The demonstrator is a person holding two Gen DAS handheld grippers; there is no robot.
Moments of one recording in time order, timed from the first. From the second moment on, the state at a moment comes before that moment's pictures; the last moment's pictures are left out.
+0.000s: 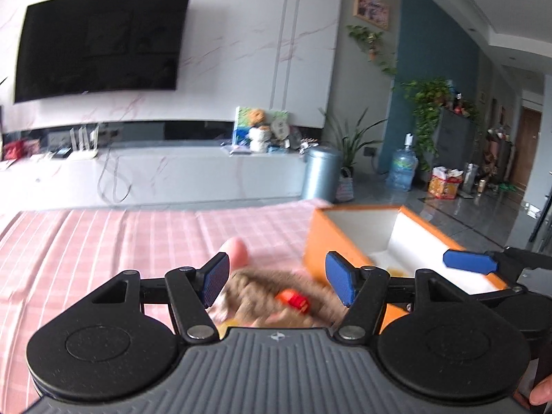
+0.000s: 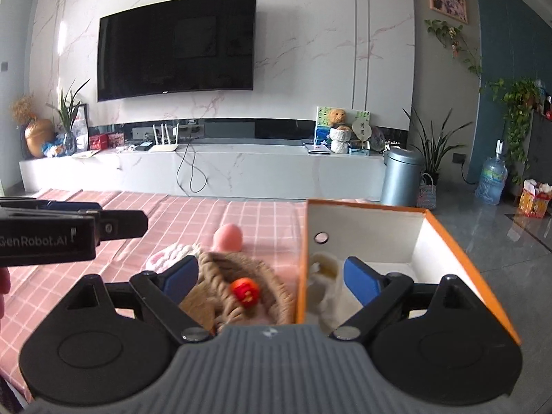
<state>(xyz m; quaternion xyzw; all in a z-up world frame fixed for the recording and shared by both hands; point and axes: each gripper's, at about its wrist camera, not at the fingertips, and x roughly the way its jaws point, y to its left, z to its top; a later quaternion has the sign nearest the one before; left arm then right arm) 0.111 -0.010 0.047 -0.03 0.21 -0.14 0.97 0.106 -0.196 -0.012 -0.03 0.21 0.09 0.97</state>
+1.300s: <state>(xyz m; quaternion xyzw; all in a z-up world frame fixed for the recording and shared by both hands) 0.126 0.028 -0.068 -0.15 0.34 -0.17 0.91 0.139 -0.137 -0.098 -0.13 0.30 0.12 0.94</state>
